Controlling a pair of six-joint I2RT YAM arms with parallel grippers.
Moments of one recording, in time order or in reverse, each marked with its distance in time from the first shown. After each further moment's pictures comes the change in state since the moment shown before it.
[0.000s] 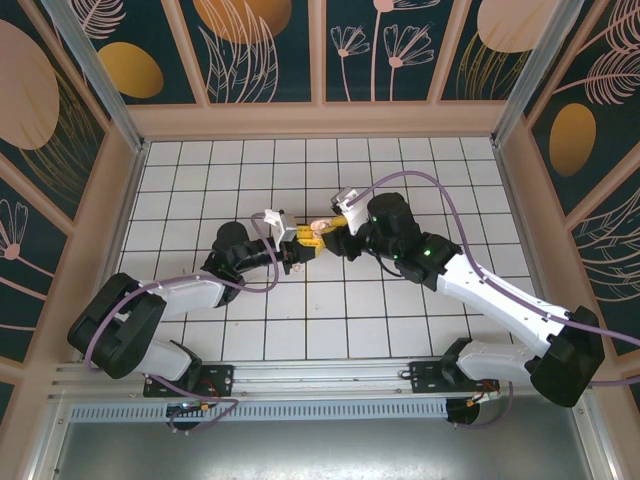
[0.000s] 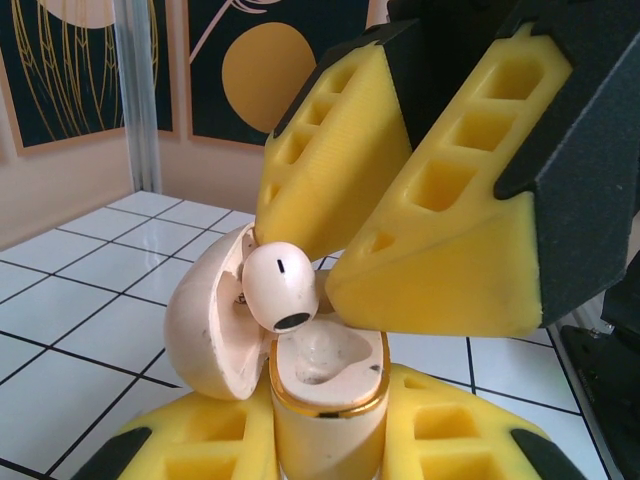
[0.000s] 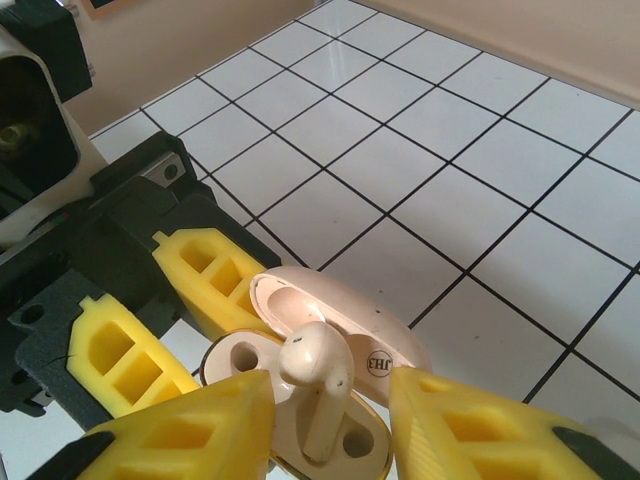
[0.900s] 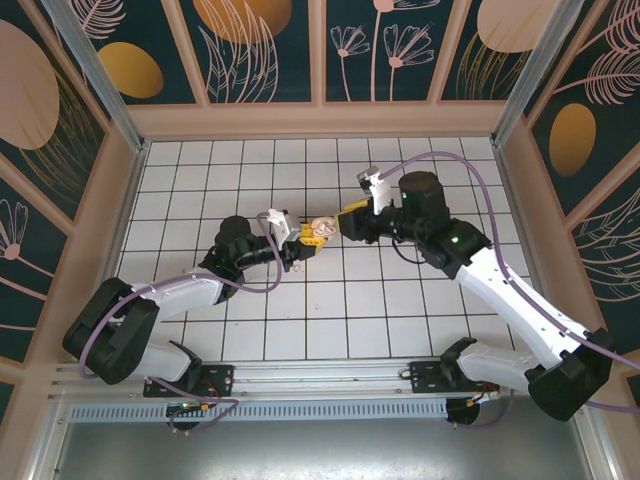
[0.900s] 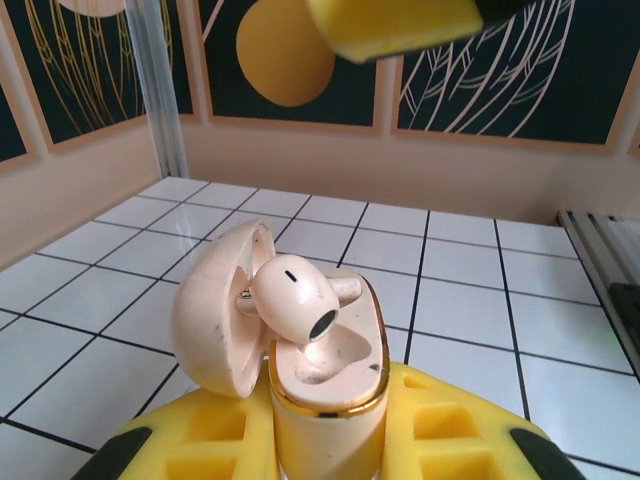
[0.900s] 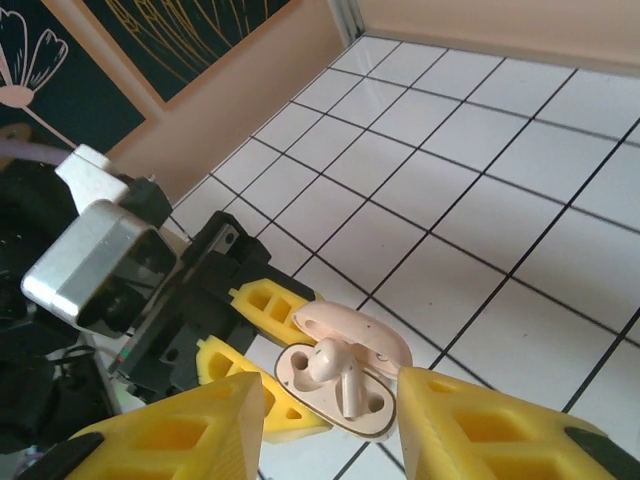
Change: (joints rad) left arm 0.002 -0.035 0.046 -0.196 -0.032 0.175; right arm -0.173 -0.048 0.126 -0.137 -0.271 0.176
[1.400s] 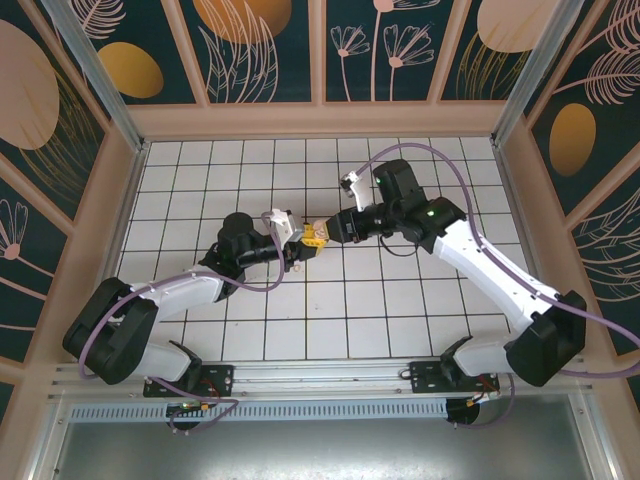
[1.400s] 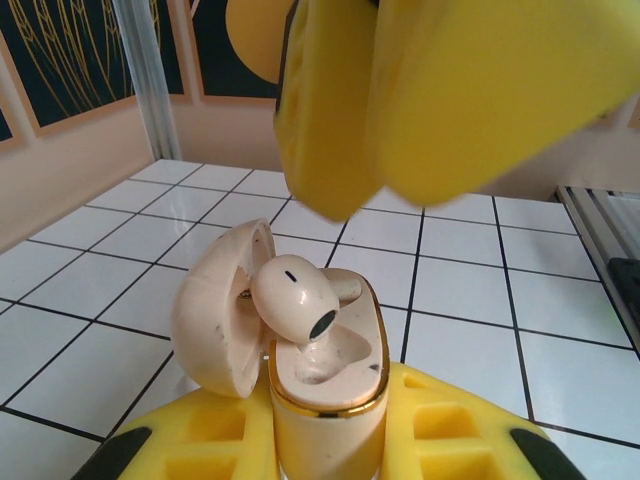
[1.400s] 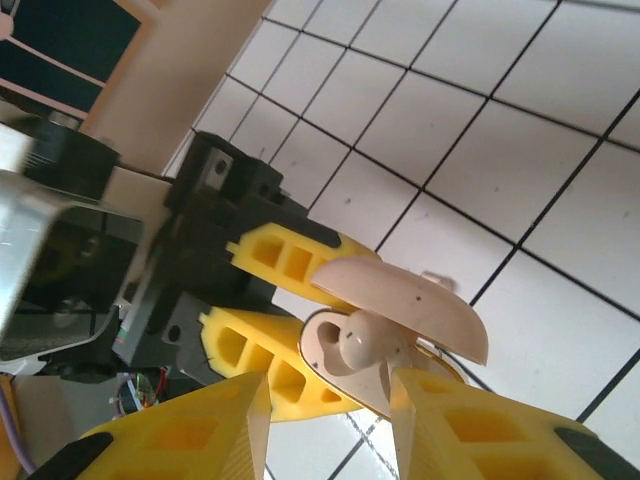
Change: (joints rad) left arm 0.000 0.000 0.027 -0.076 0.014 0.043; right arm 0.003 0.208 0.146 -0.222 -0.122 0.064
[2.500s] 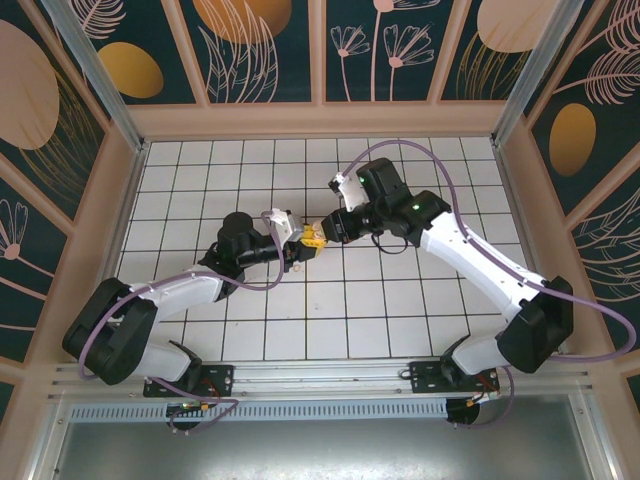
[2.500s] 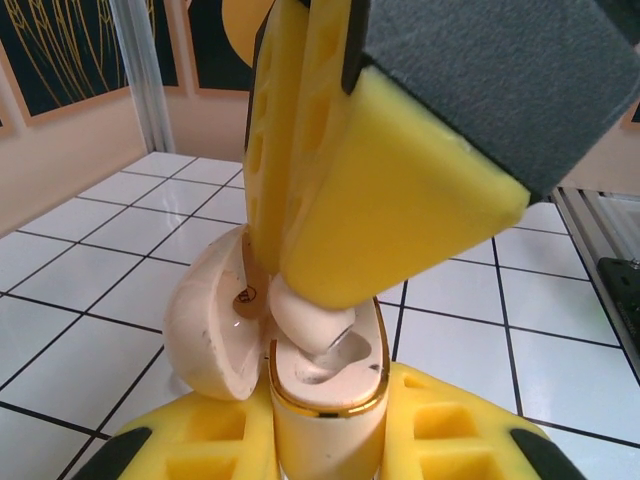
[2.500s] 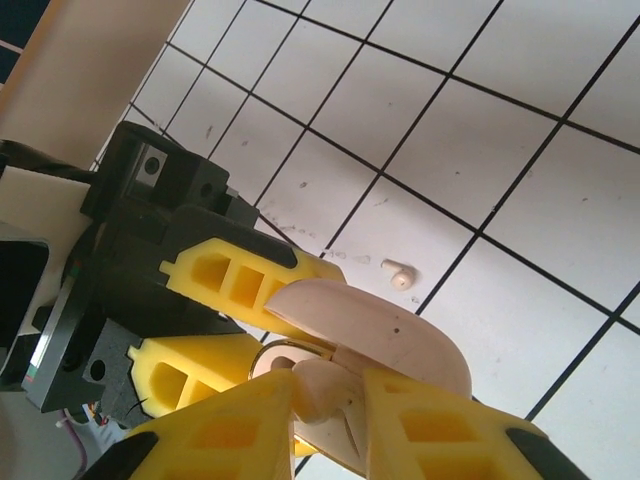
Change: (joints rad) left arm 0.003 -0.005 0.000 -0.016 0.012 -0.015; right arm 0.053 0.072 0.072 -0.062 0.126 -0.030
